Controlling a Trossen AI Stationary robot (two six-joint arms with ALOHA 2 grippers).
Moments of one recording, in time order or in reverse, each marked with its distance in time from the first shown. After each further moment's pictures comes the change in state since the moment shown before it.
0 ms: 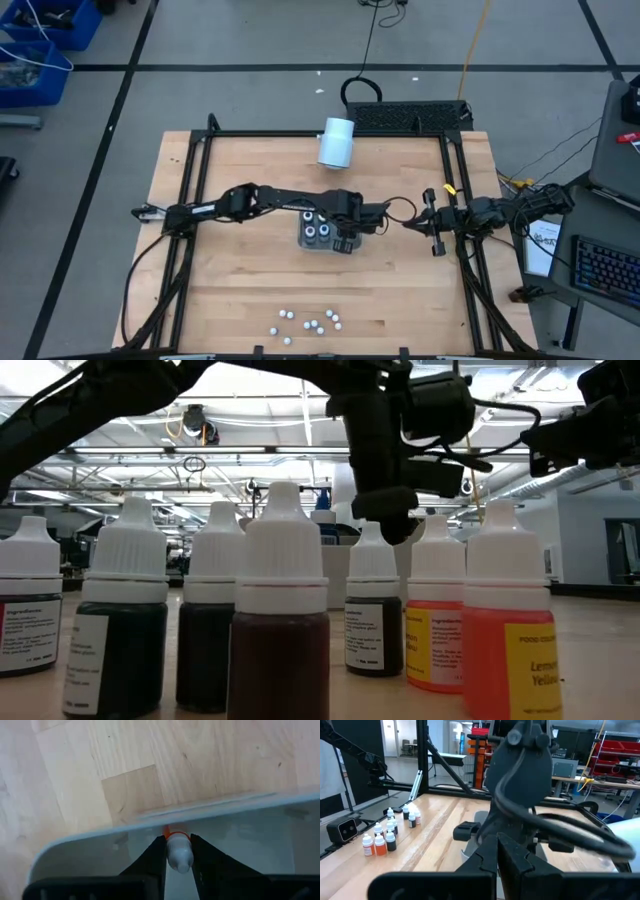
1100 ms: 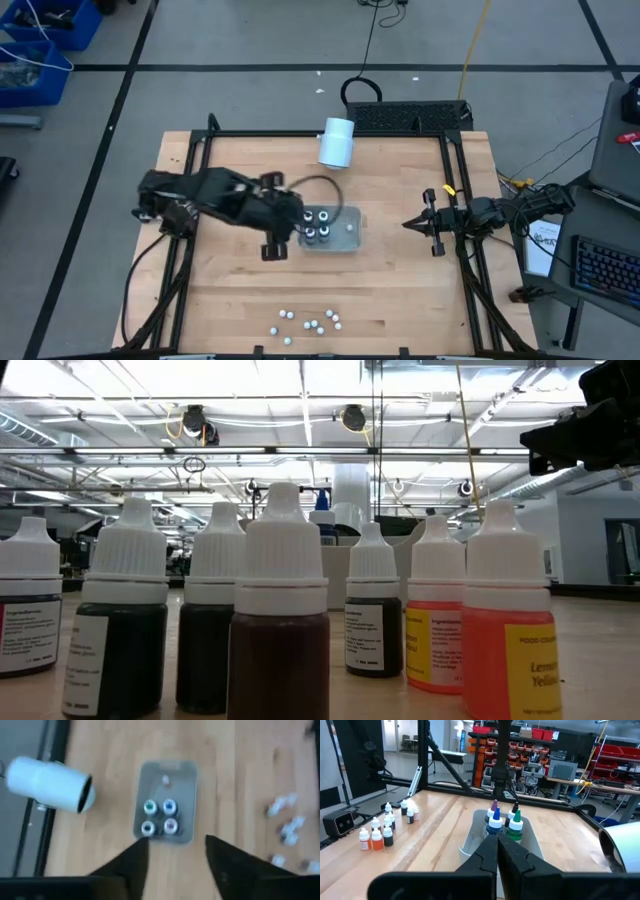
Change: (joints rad) left arm -0.292 -0.704 -0.011 -0.421 -0.226 -0.531; right arm 0.000 0.006 0.001 -0.003 0.000 -0.046
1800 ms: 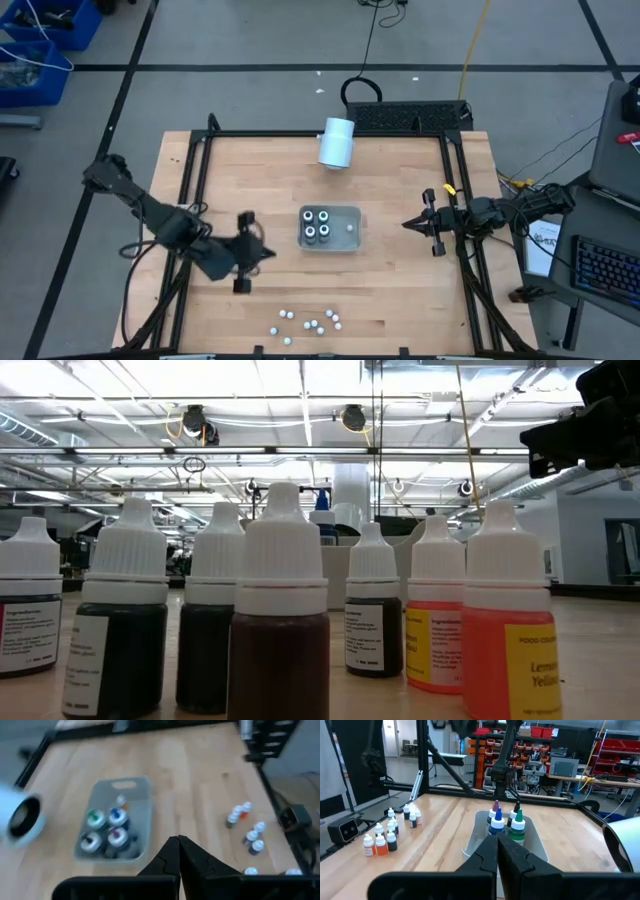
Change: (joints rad) left arm -0.293 -0.578 -1.202 0.968 -0.177 -0.010; right arm 0.000 0.003 0.000 0.011 -0.002 0.060
